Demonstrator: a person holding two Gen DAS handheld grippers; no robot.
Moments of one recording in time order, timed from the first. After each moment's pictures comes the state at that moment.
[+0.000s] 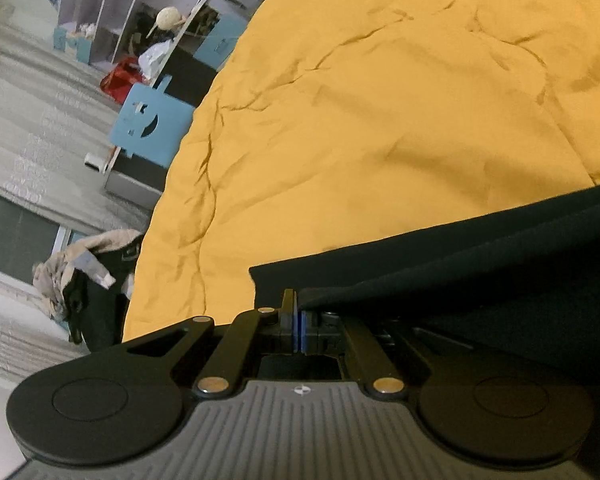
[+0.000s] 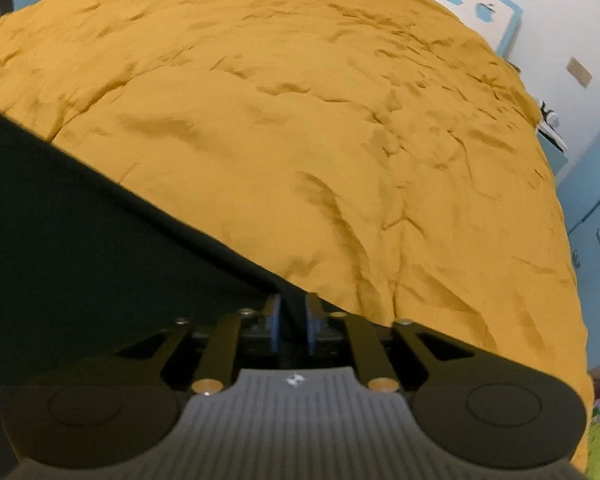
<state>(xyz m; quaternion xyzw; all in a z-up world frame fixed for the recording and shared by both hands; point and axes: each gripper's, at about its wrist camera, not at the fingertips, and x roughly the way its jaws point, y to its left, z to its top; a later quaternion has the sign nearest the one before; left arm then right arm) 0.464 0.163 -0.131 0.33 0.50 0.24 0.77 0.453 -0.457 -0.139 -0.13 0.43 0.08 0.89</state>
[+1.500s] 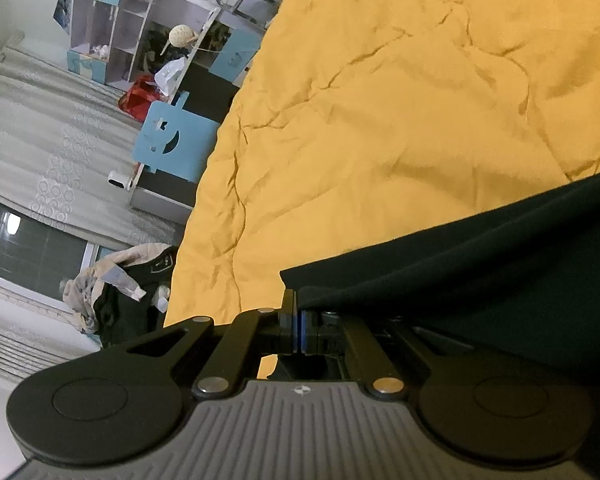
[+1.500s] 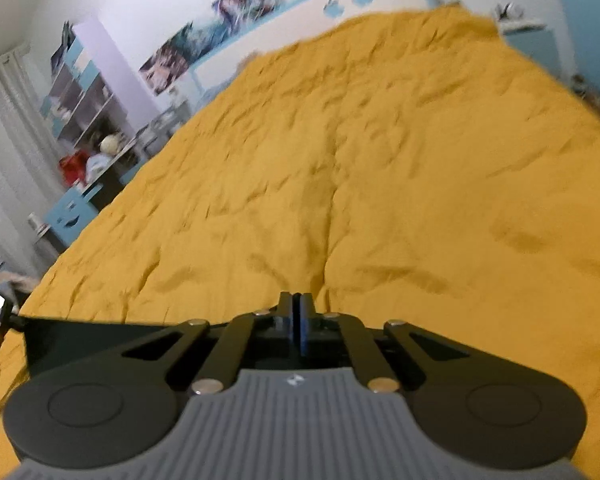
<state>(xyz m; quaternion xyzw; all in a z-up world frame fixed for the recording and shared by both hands) 0.464 0.146 -0.117 0.36 0.48 0.26 0.75 0.415 -0.609 -0.128 0.22 0.31 0.13 0.92</state>
